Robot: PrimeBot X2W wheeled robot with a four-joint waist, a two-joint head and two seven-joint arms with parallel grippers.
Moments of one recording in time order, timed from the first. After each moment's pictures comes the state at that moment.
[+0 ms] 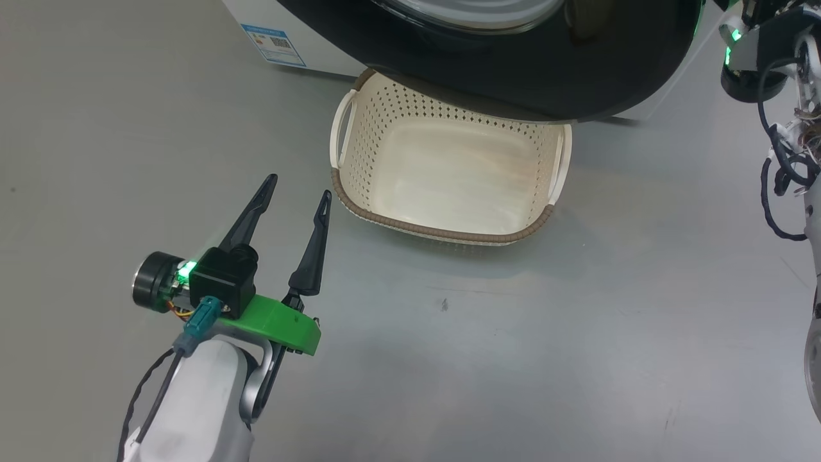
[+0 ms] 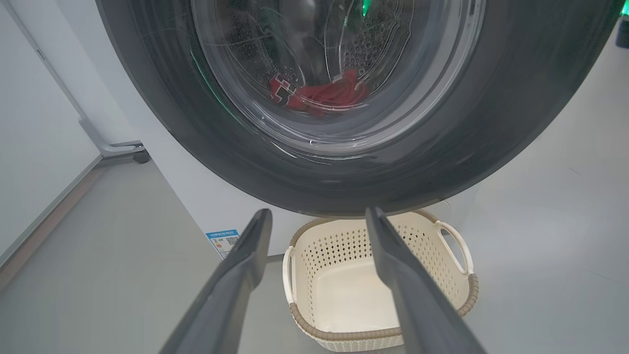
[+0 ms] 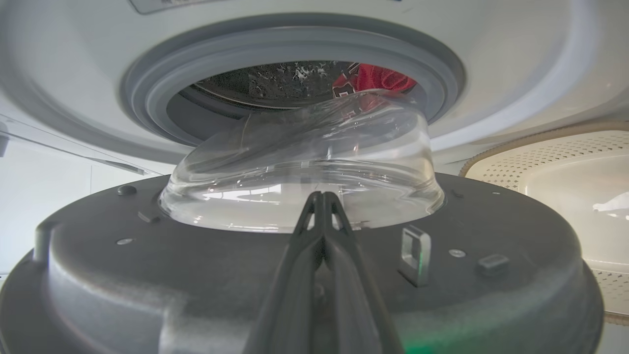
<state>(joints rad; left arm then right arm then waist) -0.37 0.03 -0.32 0.26 -0.23 -0.05 -0.25 -1.11 -0.22 0.10 0.72 1.51 0.02 0.72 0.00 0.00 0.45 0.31</state>
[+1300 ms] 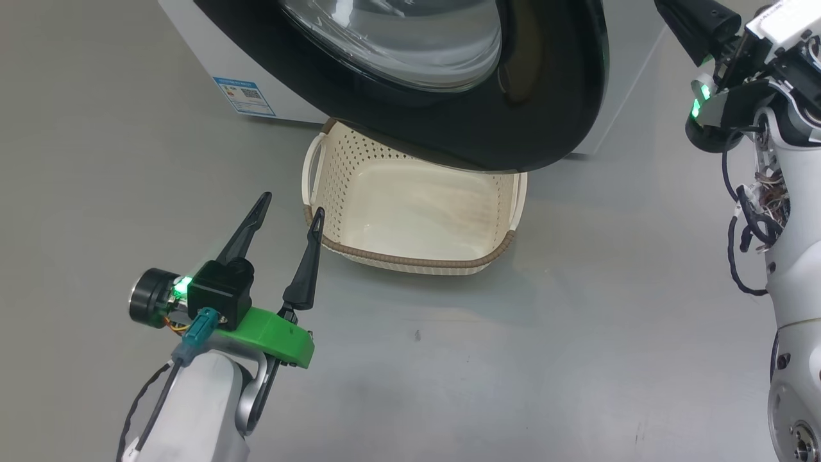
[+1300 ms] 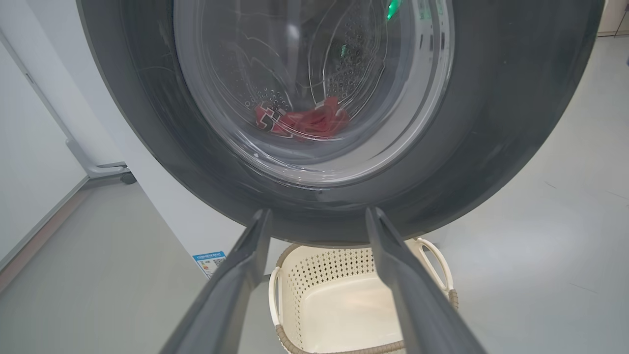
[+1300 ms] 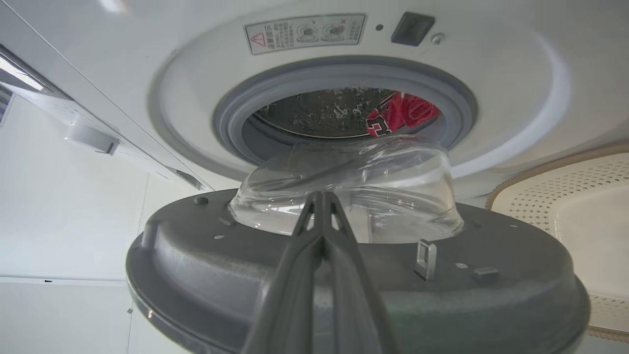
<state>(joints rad) -0.34 0.03 -0.30 0.29 -0.21 -0.06 -0.25 -0.94 -0.16 0.01 0.65 1.56 0.11 0.63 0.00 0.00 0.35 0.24</state>
